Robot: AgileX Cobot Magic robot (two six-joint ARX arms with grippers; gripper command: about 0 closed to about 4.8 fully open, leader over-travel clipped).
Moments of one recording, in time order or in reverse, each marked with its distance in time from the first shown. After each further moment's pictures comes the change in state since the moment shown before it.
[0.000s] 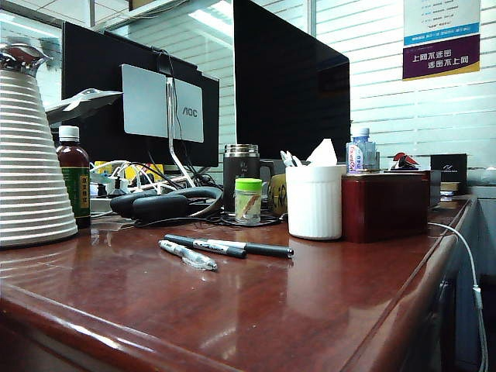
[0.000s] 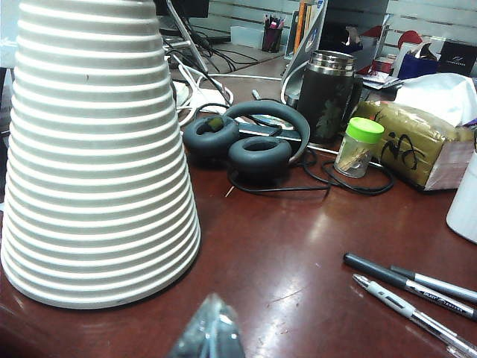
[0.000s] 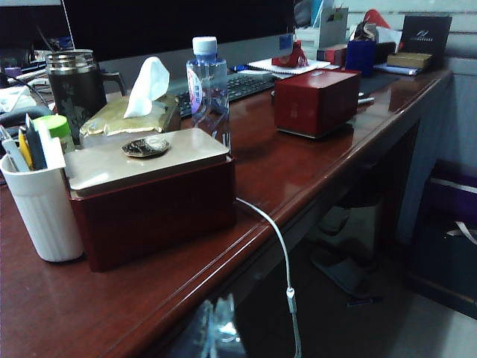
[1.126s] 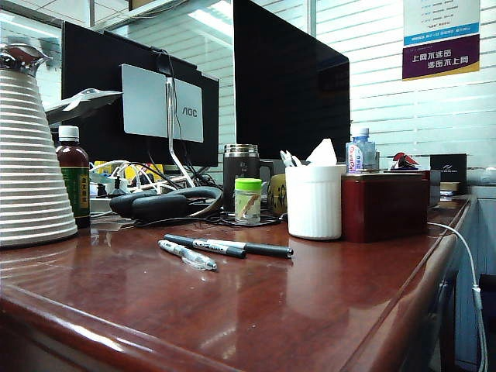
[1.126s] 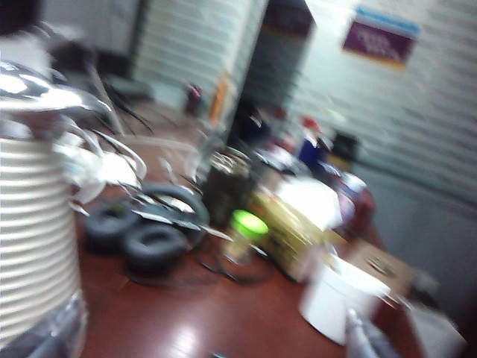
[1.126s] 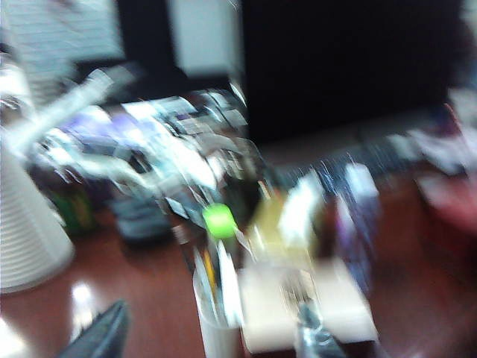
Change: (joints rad) left arm 0.000 0.109 0.325 -0.065 0.173 -0.227; right arm 0.019 0.466 0.713 -0.208 -0.373 0.010
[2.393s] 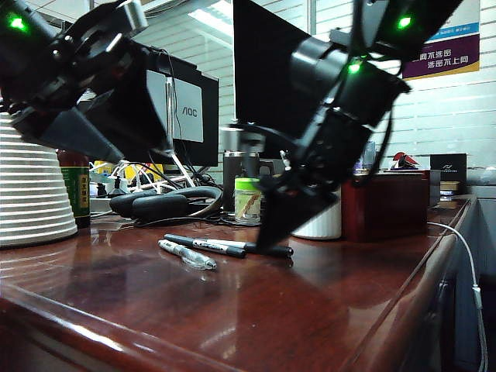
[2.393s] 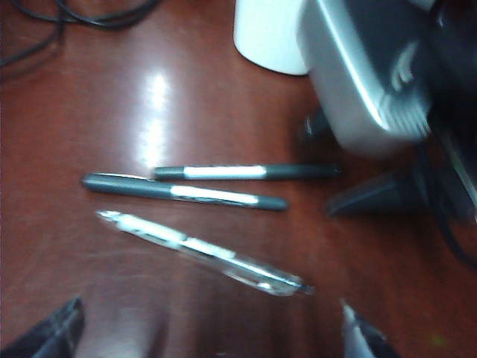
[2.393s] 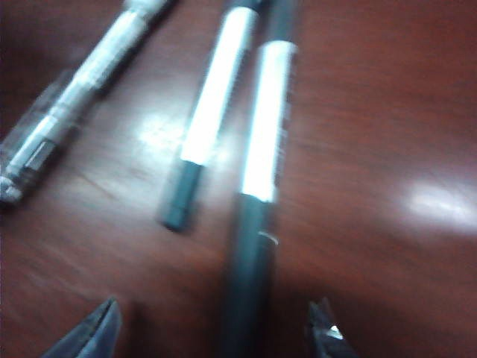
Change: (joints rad) left arm -0.523 1.003 0.309 -0.041 -0.199 0.317; right arm 0.654 1.329 0.438 -0.182 0.275 -0.621
